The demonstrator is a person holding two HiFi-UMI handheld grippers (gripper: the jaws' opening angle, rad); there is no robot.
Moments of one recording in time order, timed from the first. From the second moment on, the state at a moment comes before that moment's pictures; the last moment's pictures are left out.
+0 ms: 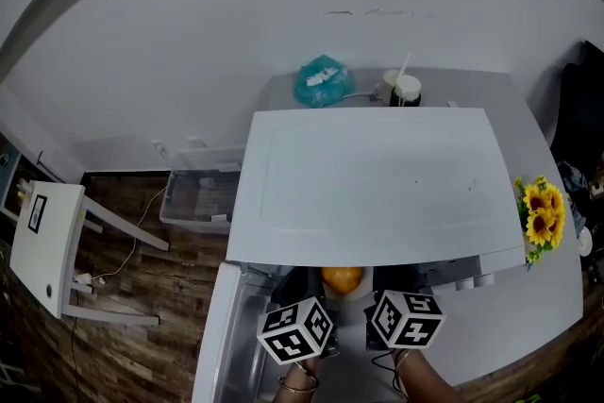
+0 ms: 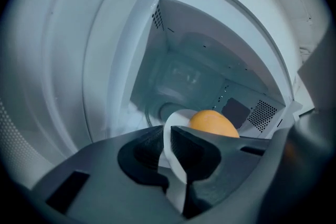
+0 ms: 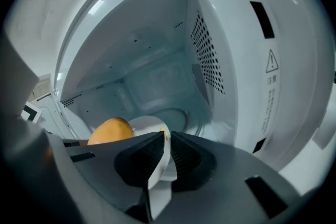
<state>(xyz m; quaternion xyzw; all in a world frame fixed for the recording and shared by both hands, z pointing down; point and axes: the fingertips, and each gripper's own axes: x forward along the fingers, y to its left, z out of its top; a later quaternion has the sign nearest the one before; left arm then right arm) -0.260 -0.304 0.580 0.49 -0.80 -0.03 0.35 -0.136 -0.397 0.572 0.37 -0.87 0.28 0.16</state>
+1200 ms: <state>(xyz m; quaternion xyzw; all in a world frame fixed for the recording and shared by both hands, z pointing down) -0.283 -0.340 0.598 0.48 -0.82 -0.03 0.31 -0.154 -0.425 0.585 0.42 -0.86 0.27 0.14</state>
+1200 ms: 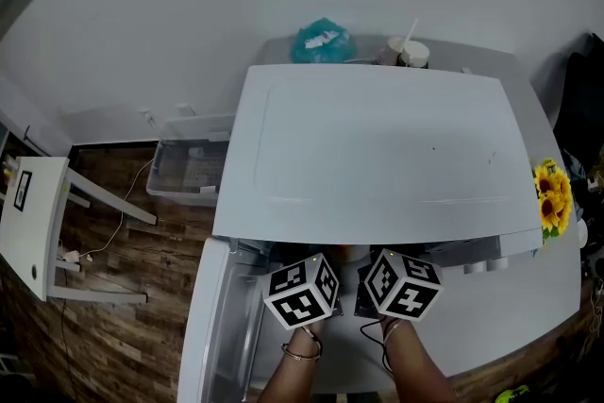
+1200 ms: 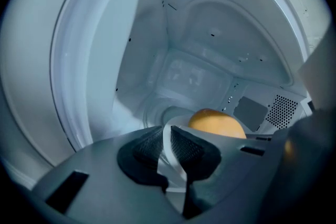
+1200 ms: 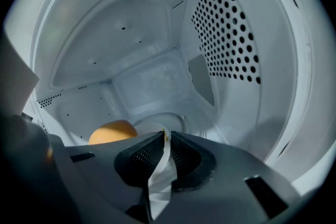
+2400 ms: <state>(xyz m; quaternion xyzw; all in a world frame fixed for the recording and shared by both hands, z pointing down) -0.280 -0.327 0.583 0.45 -0.85 -0.02 0.26 -0.144 -0.424 0.573 0.42 -0.86 0.28 0.09</state>
